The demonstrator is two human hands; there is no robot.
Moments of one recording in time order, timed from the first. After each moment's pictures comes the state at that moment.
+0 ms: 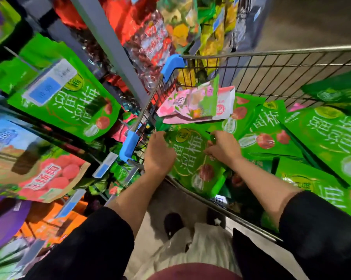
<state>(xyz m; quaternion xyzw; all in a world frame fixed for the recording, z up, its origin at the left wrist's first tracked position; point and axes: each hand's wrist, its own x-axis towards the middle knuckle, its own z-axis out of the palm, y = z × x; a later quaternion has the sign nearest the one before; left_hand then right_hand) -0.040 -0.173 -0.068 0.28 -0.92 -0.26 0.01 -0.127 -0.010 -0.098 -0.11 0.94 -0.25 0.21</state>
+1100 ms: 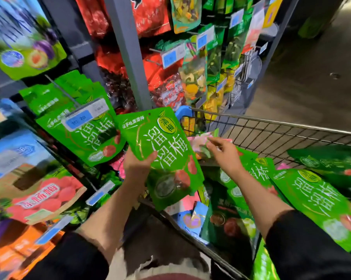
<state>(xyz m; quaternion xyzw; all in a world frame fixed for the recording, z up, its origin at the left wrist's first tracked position) -0.051 -0.225 -0.012 0.34 -0.69 -0.58 0.26 -0.201 -0.034 -0.047 -0.17 0.85 -0.49 0.09</state>
